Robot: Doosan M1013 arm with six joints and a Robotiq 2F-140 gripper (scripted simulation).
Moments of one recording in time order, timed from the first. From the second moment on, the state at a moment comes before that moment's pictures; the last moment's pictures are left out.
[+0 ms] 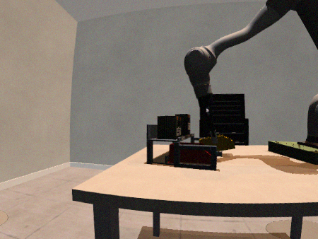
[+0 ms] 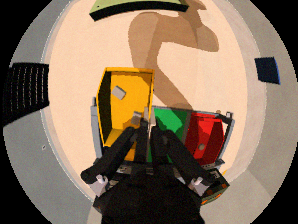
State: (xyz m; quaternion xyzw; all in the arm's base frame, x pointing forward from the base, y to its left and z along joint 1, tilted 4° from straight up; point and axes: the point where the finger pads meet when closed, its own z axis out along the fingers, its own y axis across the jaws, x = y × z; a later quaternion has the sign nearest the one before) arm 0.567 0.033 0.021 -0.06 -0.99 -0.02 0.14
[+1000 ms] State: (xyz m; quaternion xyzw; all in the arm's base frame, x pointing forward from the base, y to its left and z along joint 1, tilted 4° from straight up) arm 0.568 0.033 0.021 -0.06 -0.99 -0.02 0.13
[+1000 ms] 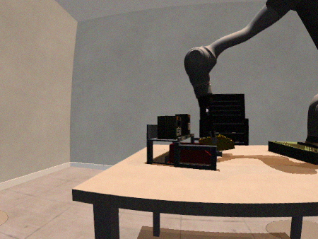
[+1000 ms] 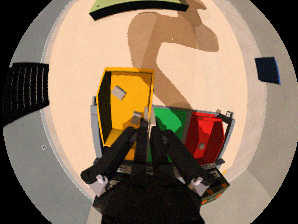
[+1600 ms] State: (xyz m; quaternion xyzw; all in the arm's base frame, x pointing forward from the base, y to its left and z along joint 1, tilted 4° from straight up) arm 0.576 0.032 0.019 -0.06 -0.99 -0.02 0.12
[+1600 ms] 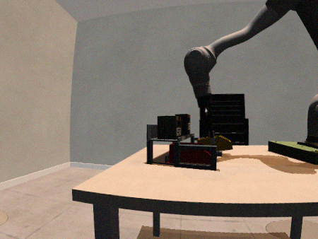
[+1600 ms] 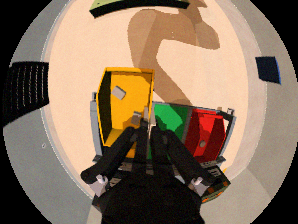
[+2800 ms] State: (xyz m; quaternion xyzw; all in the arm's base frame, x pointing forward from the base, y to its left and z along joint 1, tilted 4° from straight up) arm 0.584 0.031 0.017 -0.06 -0.99 -0.02 0.11
